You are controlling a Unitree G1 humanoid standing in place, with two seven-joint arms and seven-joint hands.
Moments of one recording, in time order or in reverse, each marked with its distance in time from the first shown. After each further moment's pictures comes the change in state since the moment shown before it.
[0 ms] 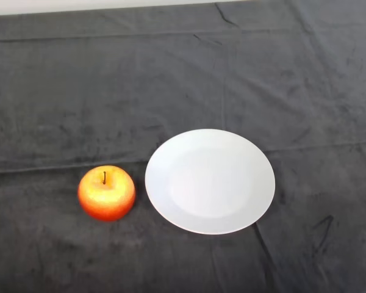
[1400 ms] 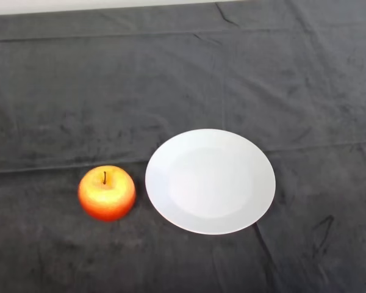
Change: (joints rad) left arm -0.086 -0.127 -0.328 -0.230 0.288 0.053 -0.044; right arm -0.001 0.000 0.000 0.002 0.000 -0.001 -0.001
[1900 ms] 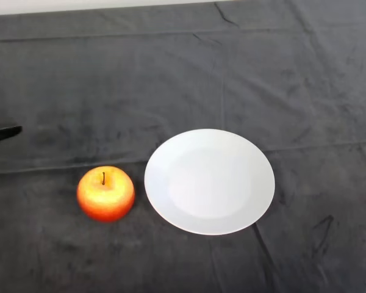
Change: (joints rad) left arm 0.150 -0.045 -0.147 -0.490 0.021 0.257 -0.180; right arm -0.001 0.000 0.000 -0.002 0.000 0.001 0.000
